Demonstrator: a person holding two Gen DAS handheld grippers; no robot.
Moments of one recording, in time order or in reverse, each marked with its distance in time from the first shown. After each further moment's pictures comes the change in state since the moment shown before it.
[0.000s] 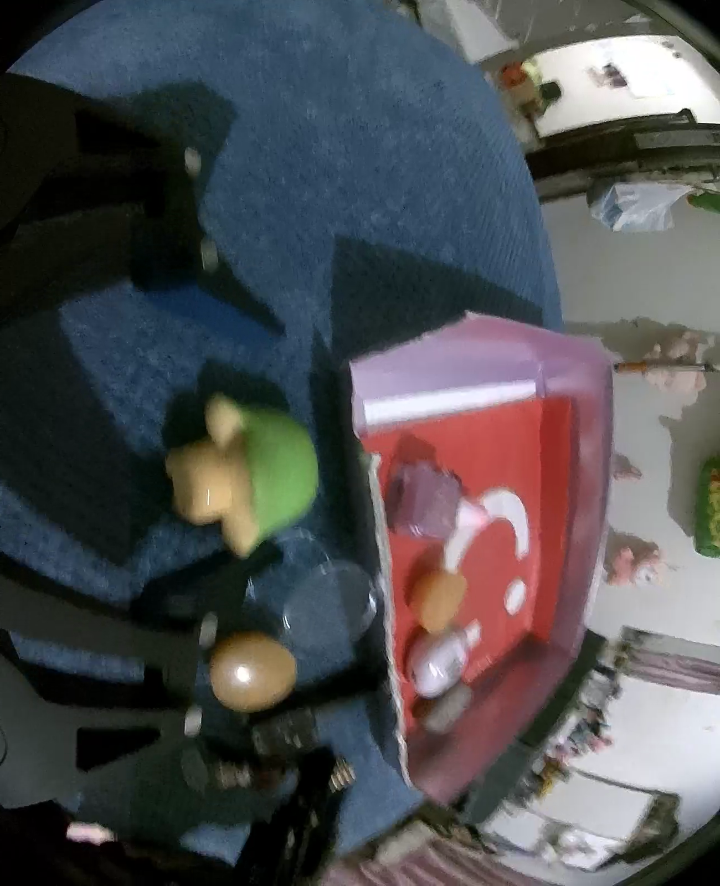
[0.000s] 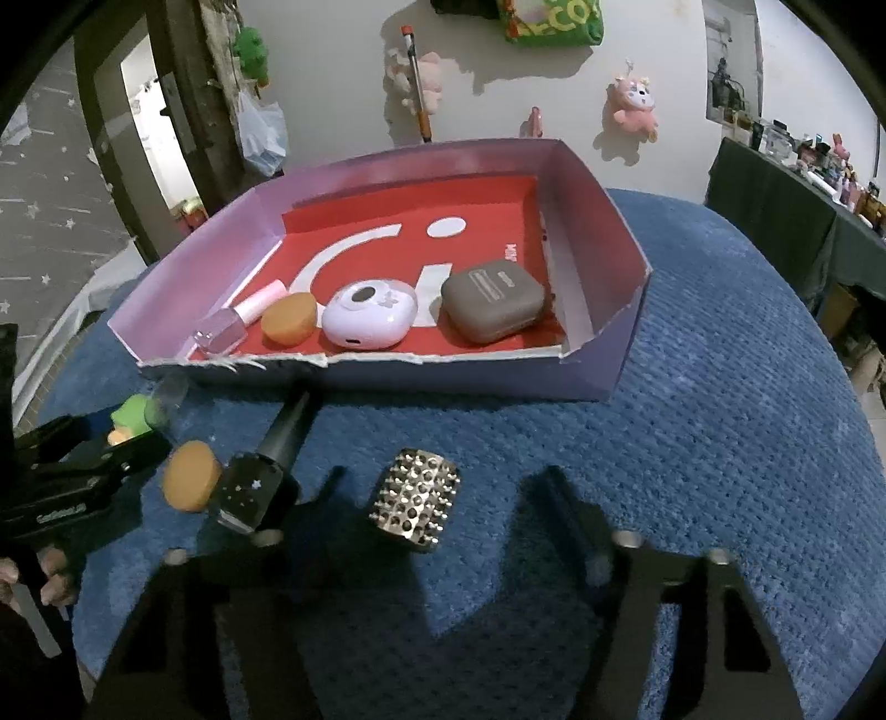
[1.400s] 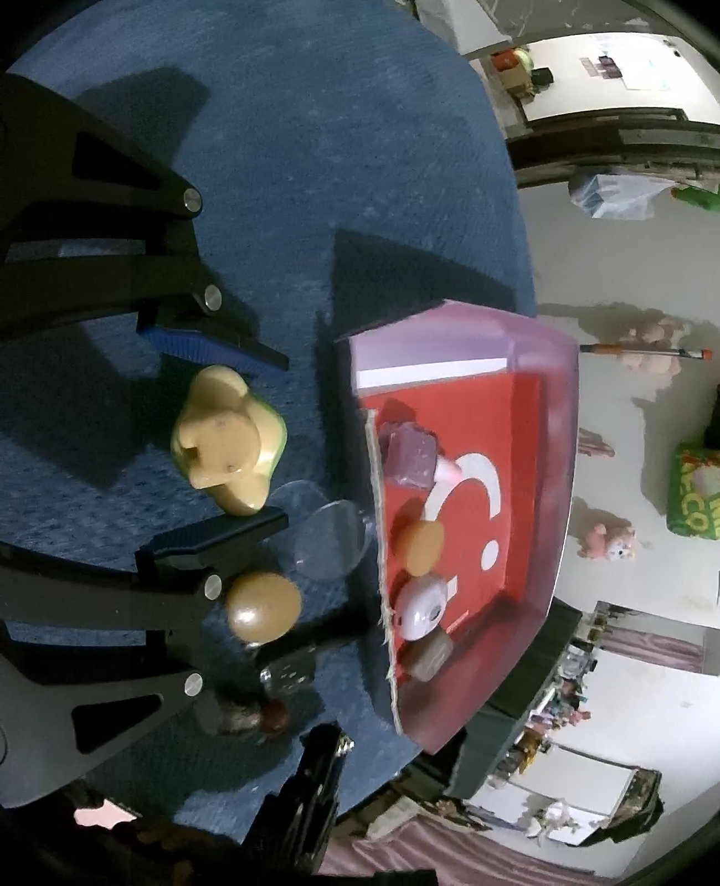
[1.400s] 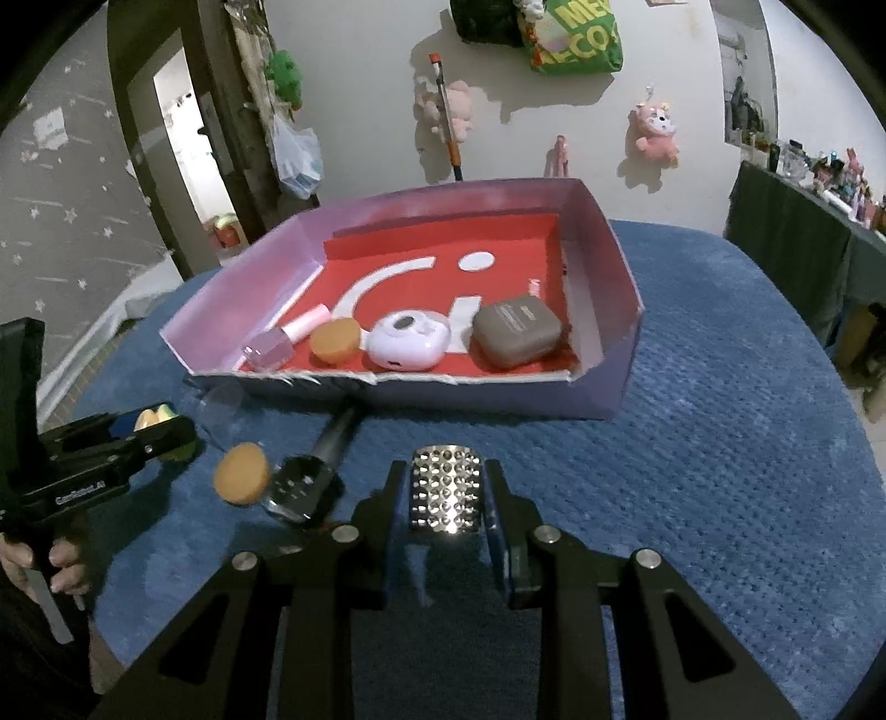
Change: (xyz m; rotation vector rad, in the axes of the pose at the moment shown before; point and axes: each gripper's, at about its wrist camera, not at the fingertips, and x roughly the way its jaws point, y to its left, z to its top) left arm -0.026 -0.010 -0.013 0.005 -0.065 -0.032; right arm -0.028 0.003 -0.006 -0.038 -0.058 0.049
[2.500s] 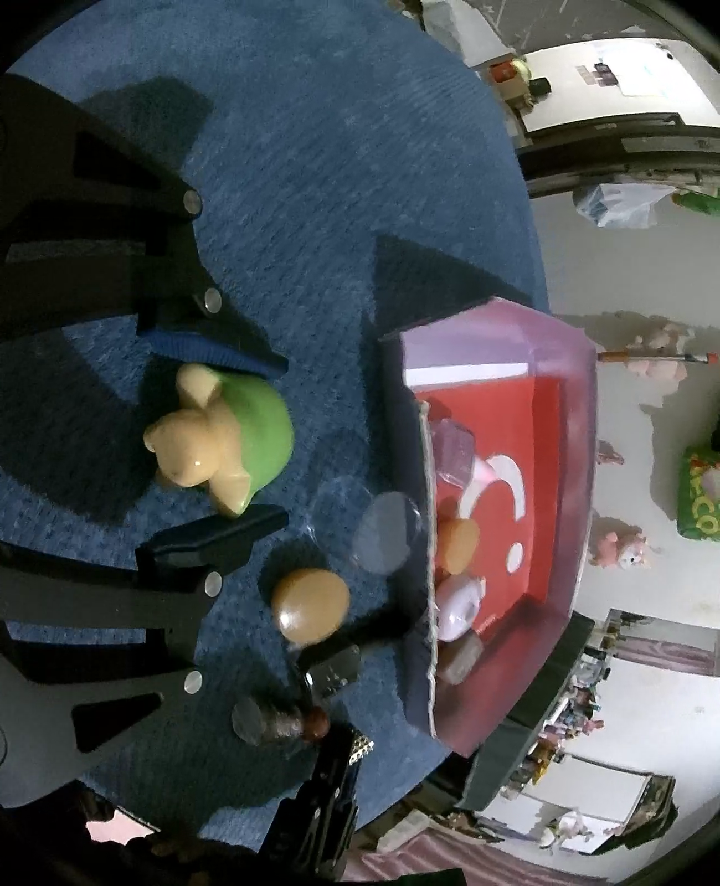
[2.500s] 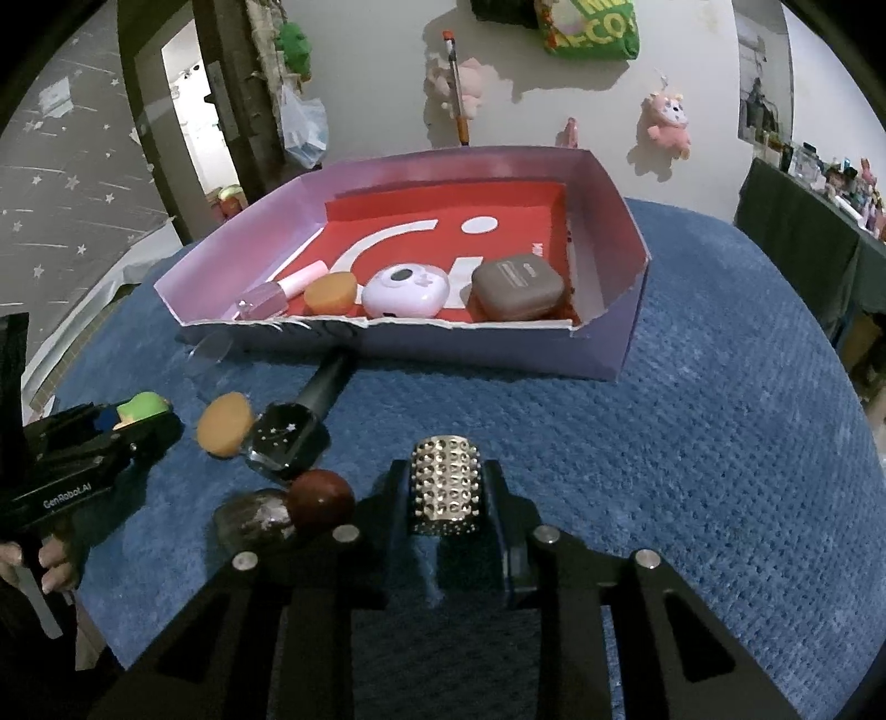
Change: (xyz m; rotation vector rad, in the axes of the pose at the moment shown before) left arm -0.002 -0.013 -0.014 0.021 0.007 0.049; right arm 0.004 -0.002 -0.013 -0.039 0.051 0.010
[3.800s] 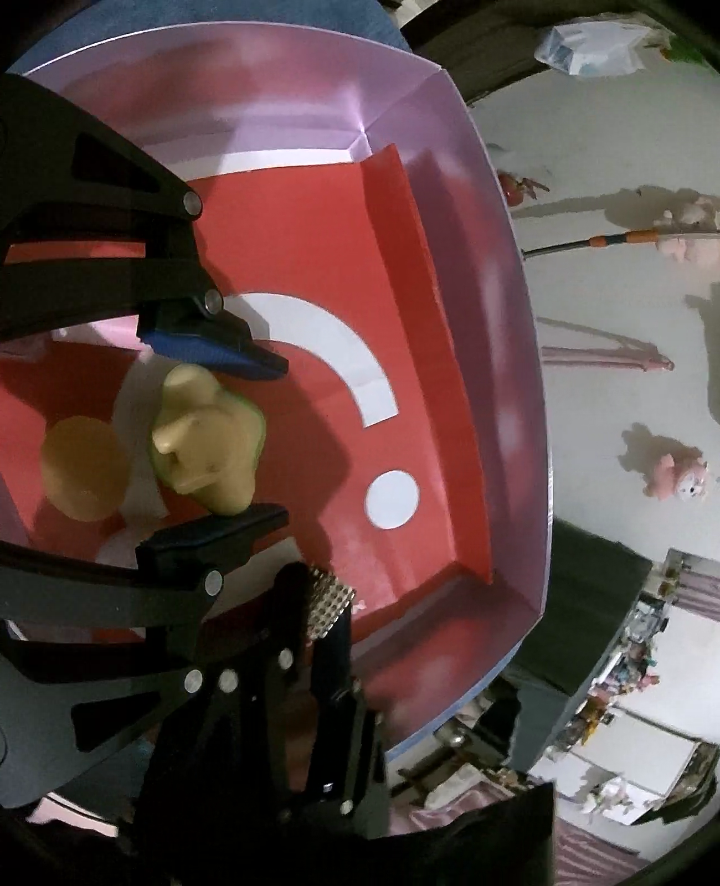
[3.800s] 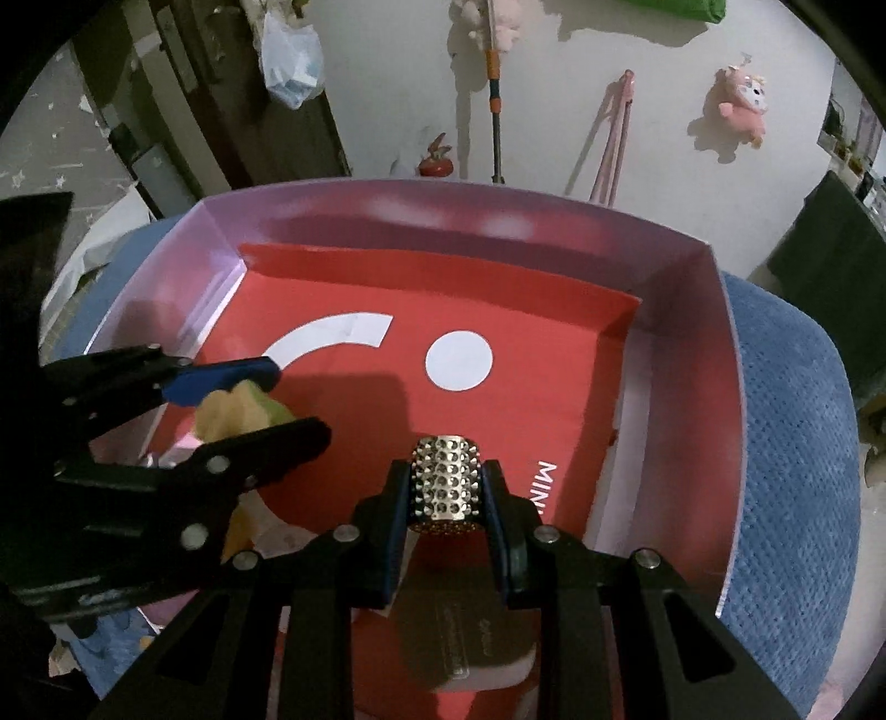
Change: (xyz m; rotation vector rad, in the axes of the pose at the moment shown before) left arm 0.141 -0.058 0.170 0.123 0.202 -0.175; right arm 0.125 -0.030 0.177 -0.105 0.262 0.024
